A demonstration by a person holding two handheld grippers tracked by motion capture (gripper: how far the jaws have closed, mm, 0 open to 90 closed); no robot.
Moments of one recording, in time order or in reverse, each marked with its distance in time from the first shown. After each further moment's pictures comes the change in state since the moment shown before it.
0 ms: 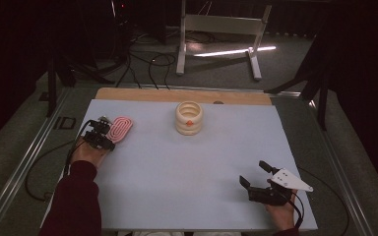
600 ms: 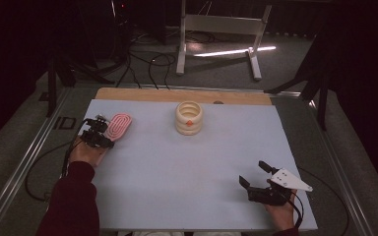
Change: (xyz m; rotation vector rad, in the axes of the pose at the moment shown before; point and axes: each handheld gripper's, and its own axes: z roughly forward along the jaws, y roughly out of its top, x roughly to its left) left arm 0.003 -0.002 -0.012 -0.062 -0.021 -0.014; right arm 0.000 0.000 0.001 0.003 0.007 0.002
